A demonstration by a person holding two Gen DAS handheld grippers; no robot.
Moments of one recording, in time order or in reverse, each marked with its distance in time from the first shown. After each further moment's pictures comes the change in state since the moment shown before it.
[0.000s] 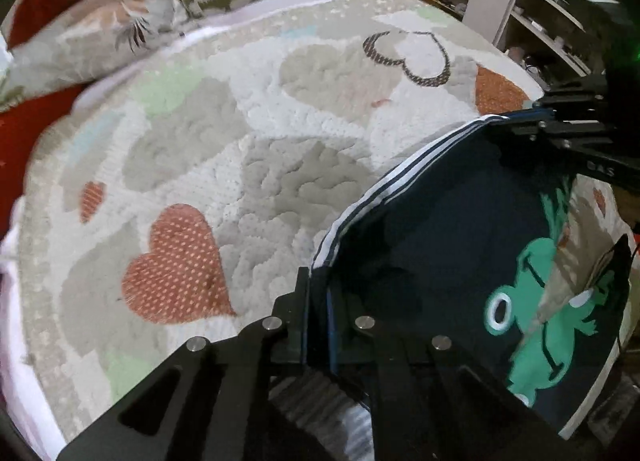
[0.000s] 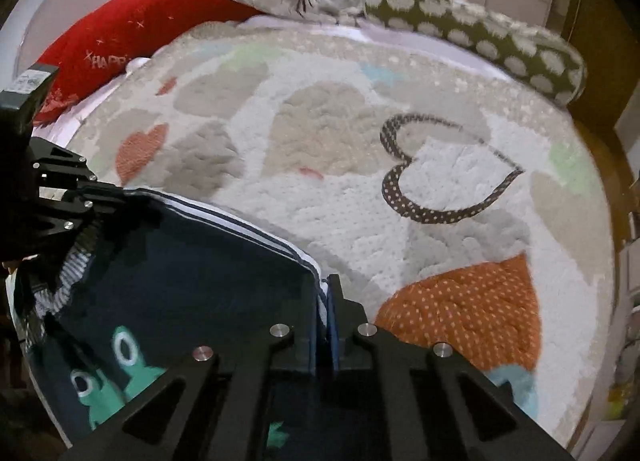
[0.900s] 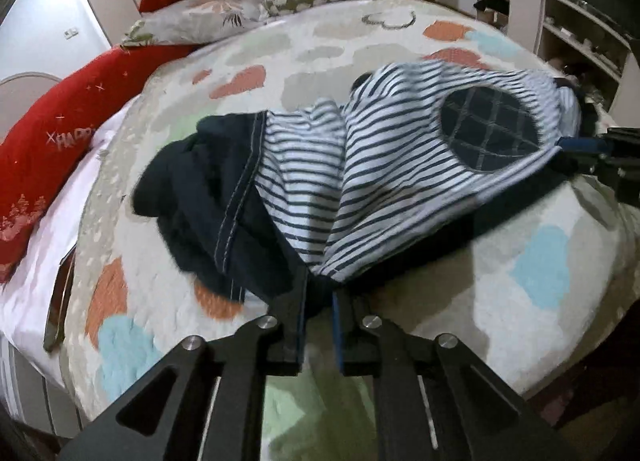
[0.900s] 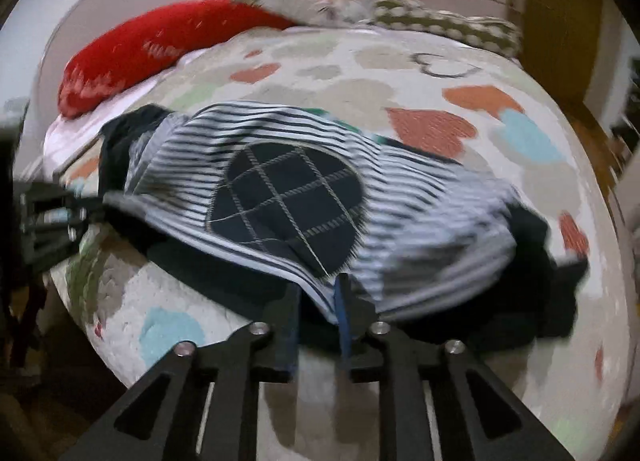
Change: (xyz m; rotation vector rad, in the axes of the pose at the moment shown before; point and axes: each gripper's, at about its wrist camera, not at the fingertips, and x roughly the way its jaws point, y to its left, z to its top) left arm -0.097 -0.106 -0.236 -0.141 -0.135 0.253; right arm -0.091 0.137 -0.226 0.144 -0.168 -0.023
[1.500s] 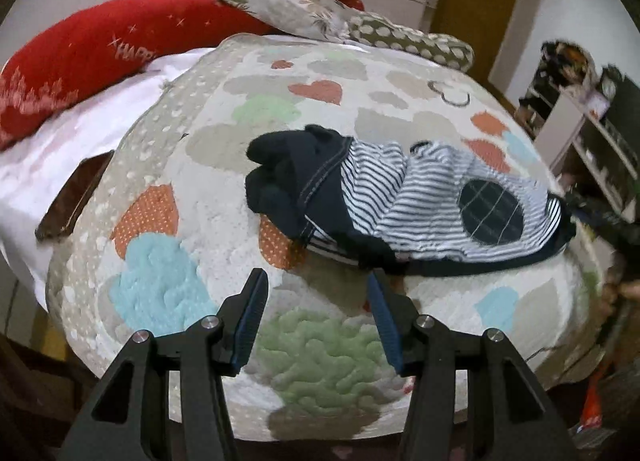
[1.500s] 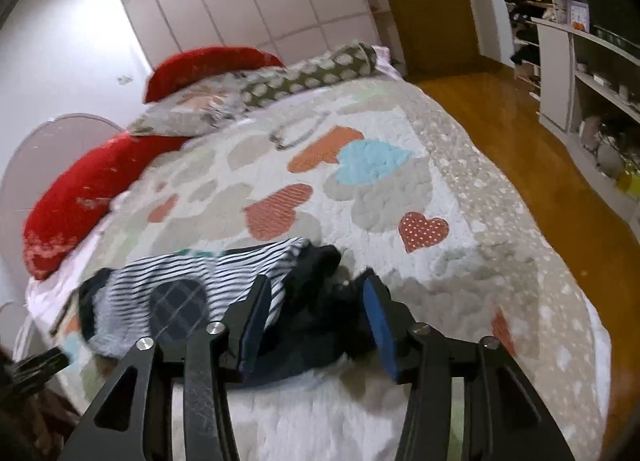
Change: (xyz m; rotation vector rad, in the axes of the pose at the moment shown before) left arm -0.052 0.064 -0.030 -0.419 -0.060 -0.082; right arm -0.058 -0.099 0.005 0.424 -0.220 -0.122
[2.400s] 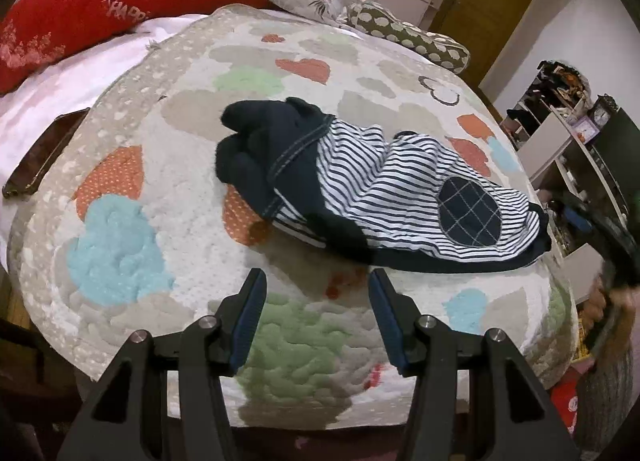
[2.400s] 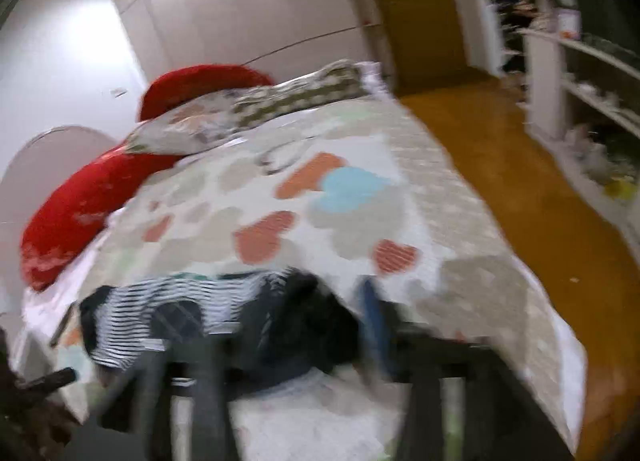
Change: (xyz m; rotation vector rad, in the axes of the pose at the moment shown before) left arm 0.013 -0.005 -0.005 -0.089 0.067 -0.114; right arm -0.032 -0.014 0.022 -0.016 -0.034 0.027
